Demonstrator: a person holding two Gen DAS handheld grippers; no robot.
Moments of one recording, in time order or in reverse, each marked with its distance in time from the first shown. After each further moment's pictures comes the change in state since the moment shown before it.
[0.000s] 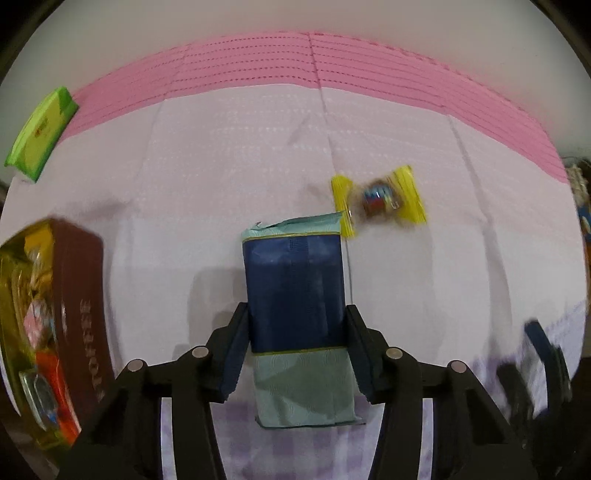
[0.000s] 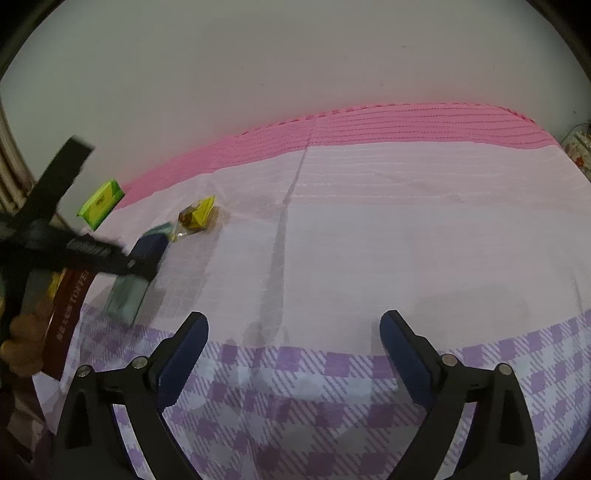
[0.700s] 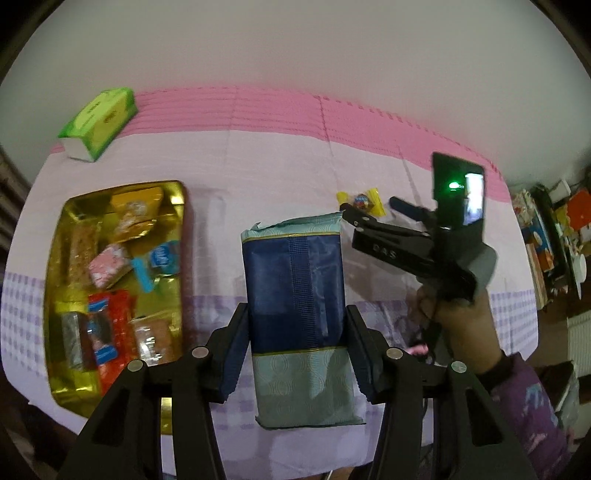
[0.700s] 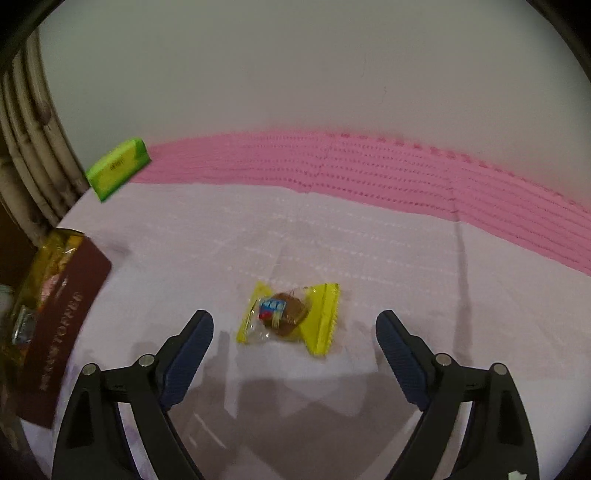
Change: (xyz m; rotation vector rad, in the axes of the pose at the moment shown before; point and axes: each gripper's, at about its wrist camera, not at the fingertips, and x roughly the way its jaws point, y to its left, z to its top) left arm -0.117 0.069 -0.069 -0.047 -0.157 -0.124; right arm 0.116 0.116 0.084 -0.284 0.112 0.051
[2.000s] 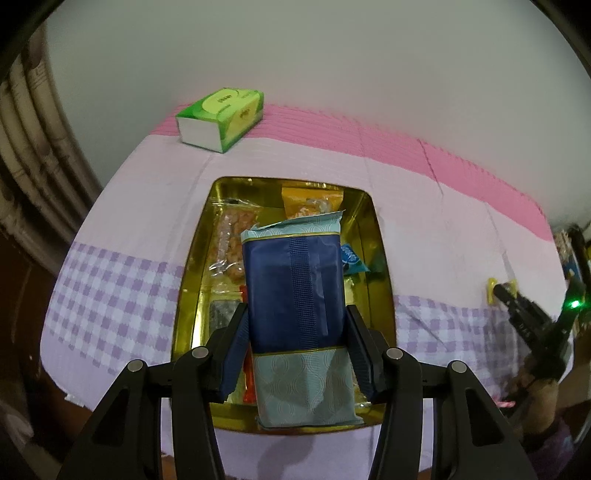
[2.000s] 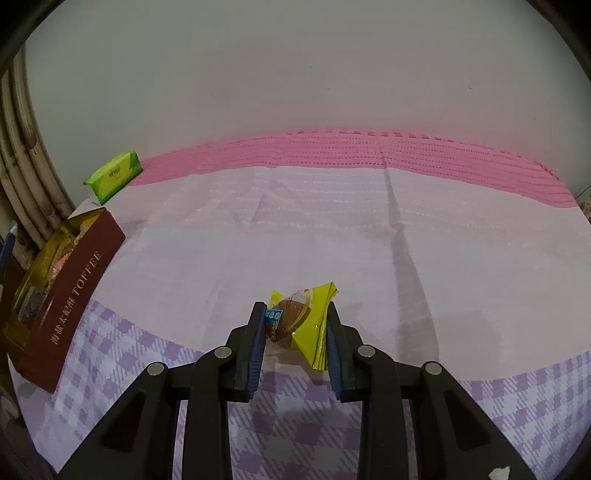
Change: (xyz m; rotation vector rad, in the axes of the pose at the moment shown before) left arm -0.033 0.150 -0.039 -0.086 -0.144 0.150; right arm -0.077 0.013 -0.093 0.118 -0.119 -0.125
